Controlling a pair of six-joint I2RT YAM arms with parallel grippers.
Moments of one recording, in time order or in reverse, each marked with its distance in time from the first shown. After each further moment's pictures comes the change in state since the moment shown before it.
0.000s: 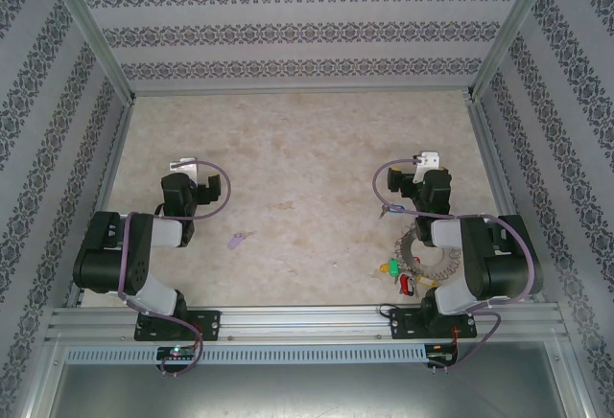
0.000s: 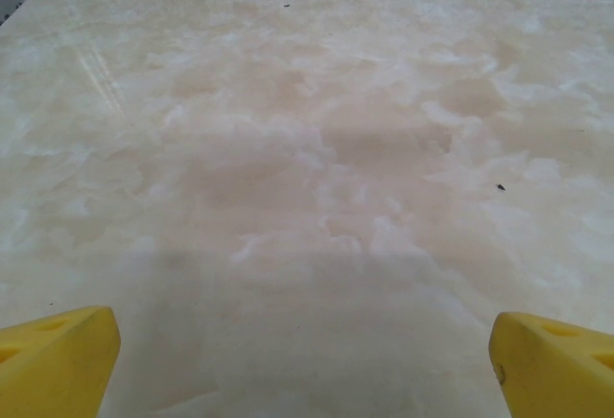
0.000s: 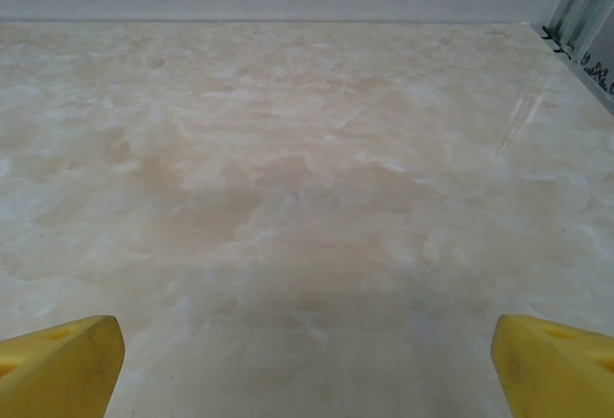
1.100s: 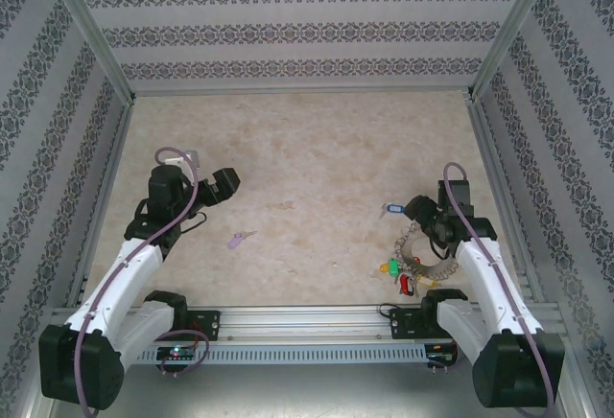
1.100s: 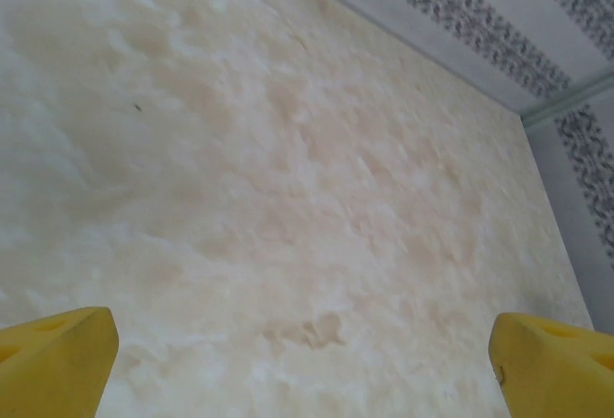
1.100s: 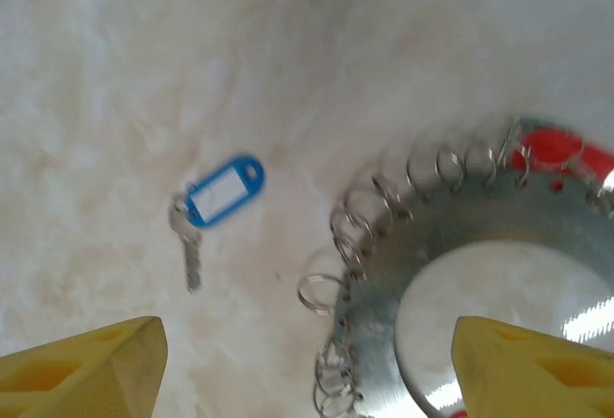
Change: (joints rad) left arm -0.141 -0.632 0.197 -0.885 0.398 -0.571; right arm -0.034 -0.584 0.202 -1.461 -0.098 0.738
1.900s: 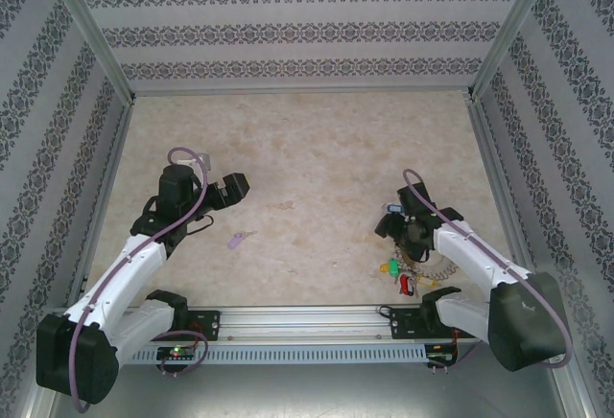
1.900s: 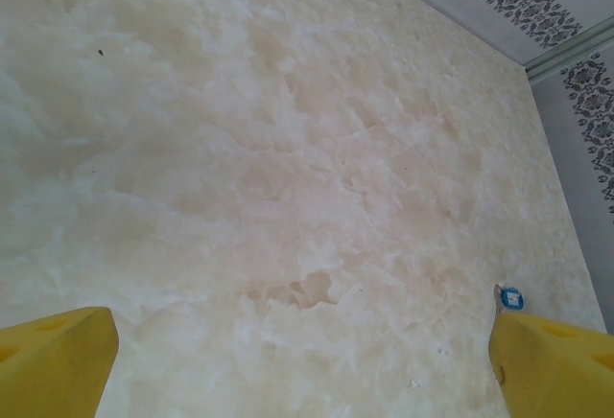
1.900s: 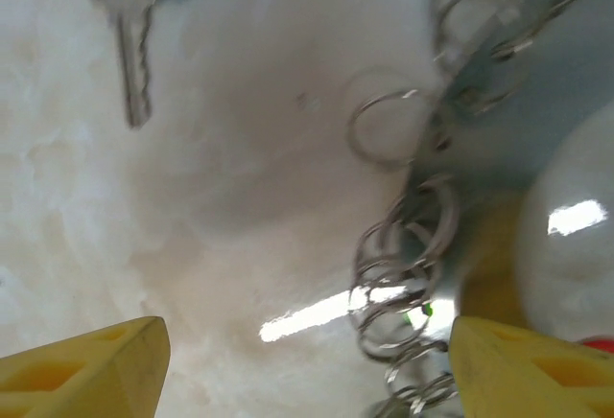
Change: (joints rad) left arm -0.068 0.037 0.021 -0.044 -0.018 0.000; right arm 0.297 0.220 -0.033 0.035 -0.021 0.117
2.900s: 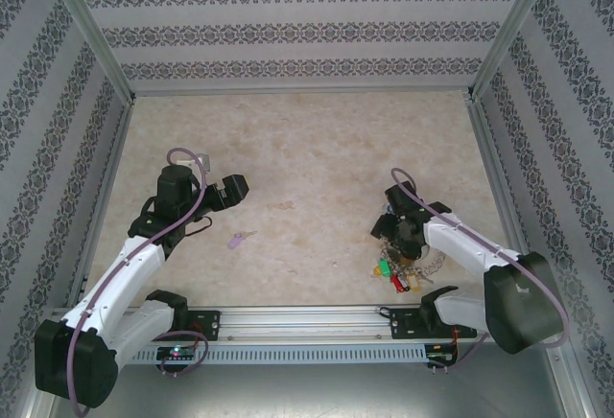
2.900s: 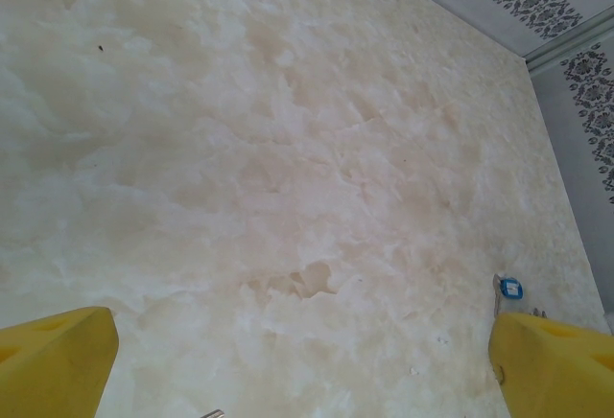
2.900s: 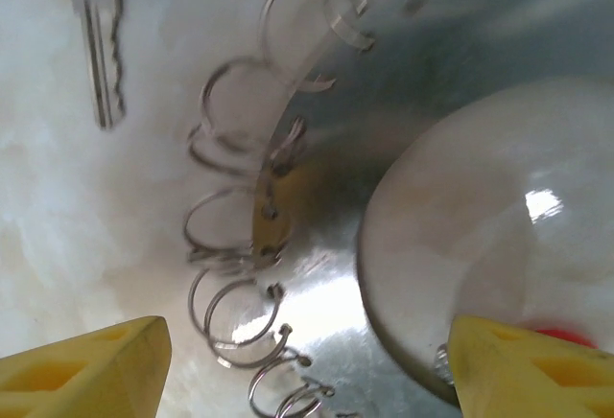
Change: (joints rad) left arm 0.000 -0.023 0.008 -0.042 0.006 0.016; right arm 0.079 0.097 0.039 -0.015 0.069 0.043
